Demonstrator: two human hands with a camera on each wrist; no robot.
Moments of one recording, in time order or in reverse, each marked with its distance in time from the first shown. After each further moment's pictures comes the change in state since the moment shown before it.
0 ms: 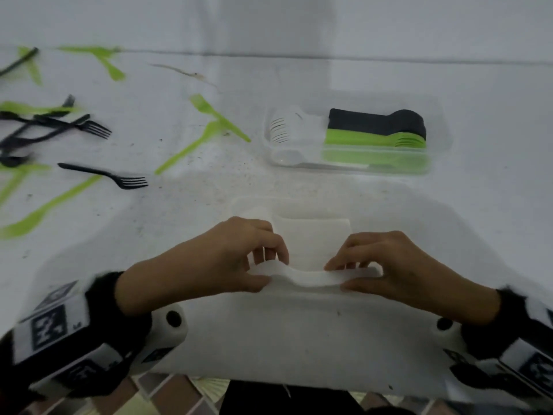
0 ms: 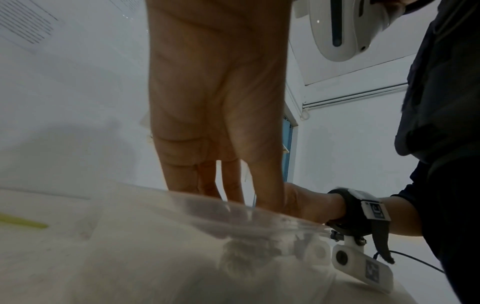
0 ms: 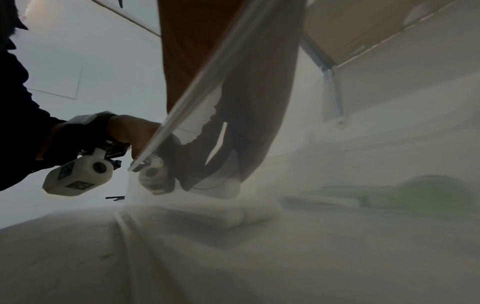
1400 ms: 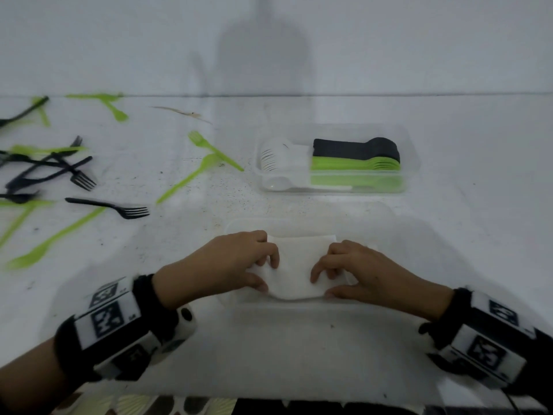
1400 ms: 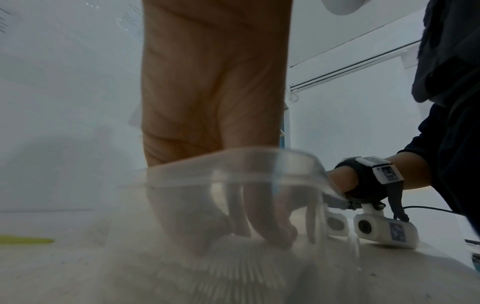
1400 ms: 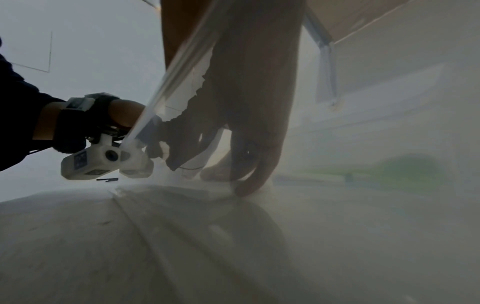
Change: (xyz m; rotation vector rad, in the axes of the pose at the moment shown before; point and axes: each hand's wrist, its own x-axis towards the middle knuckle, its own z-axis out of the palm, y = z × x) left_hand 0.025 -0.010 0.001 0.372 -0.115 -0.100; right_hand 0.012 -0.001 0.006 -0.182 -0.127 0.205
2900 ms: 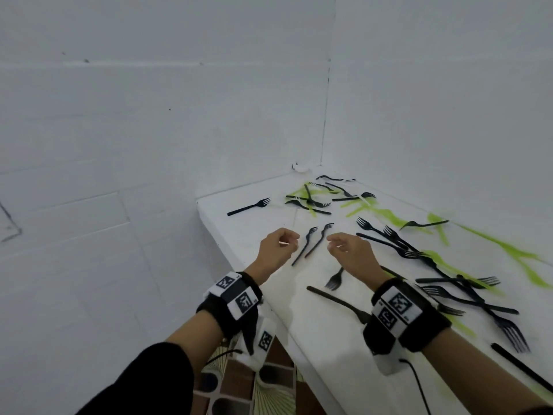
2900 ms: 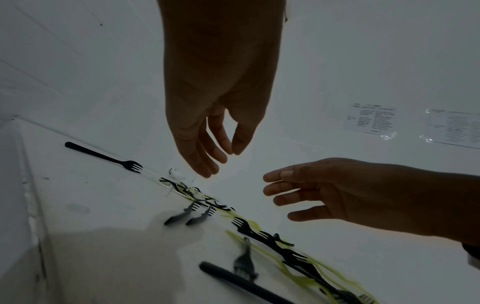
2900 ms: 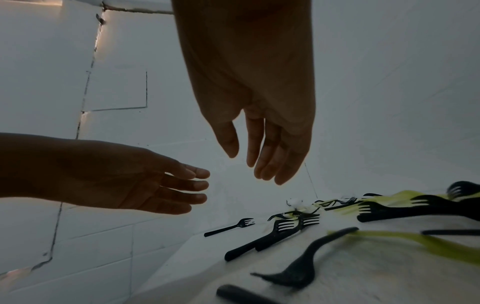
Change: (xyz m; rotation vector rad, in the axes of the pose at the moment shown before) left_hand -0.422 -0.400 0.052 -0.898 1.497 -0.892; right_hand 0.472 -0.499 0.133 0.314 0.228 -0.454
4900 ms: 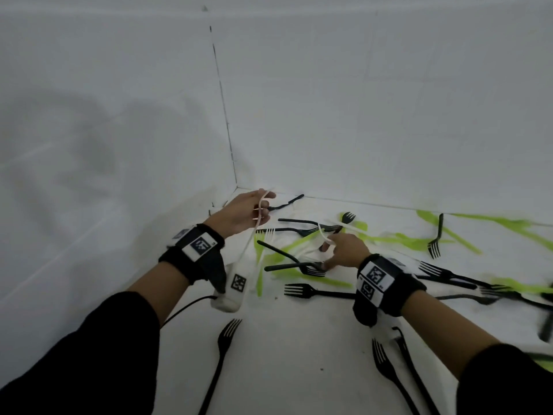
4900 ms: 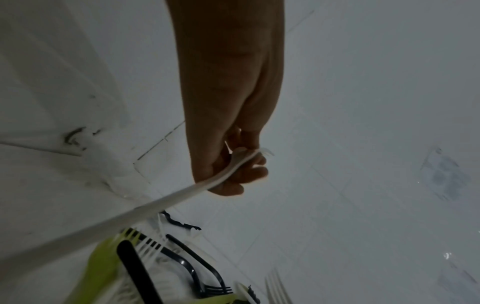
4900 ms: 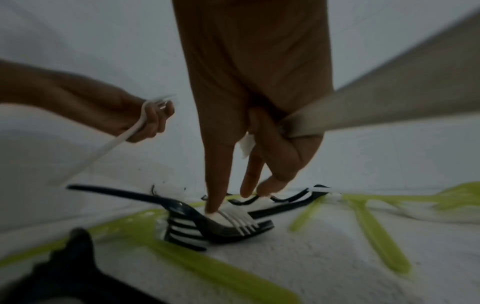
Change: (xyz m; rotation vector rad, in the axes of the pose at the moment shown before) left_hand 0.509 -0.016 0.024 -0.416 -0.929 -0.249; right_hand 0.329 0.074 0.064 -0.423 0.037 0.711
